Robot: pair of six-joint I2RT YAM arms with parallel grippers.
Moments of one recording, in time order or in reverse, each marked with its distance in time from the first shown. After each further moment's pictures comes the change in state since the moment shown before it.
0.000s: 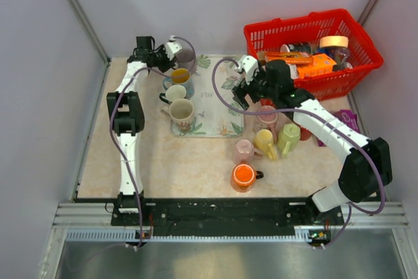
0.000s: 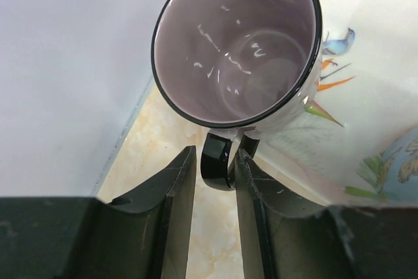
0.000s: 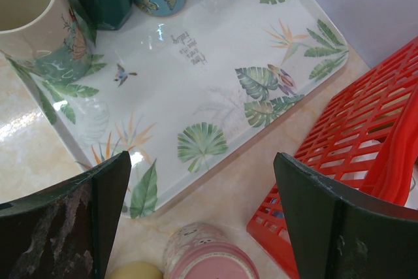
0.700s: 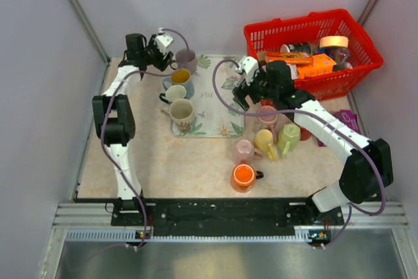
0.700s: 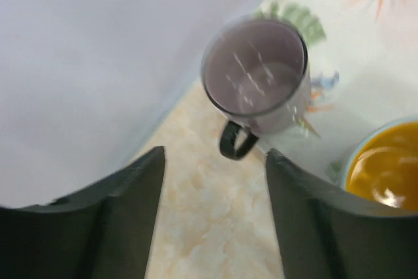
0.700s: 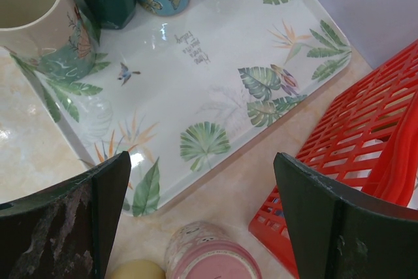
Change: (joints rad) left arm 0.008 -0.294 -0.412 0.304 -0.047 -0.204; right arm 0.000 -0.006 -0.007 0.002 -0.006 -0.001
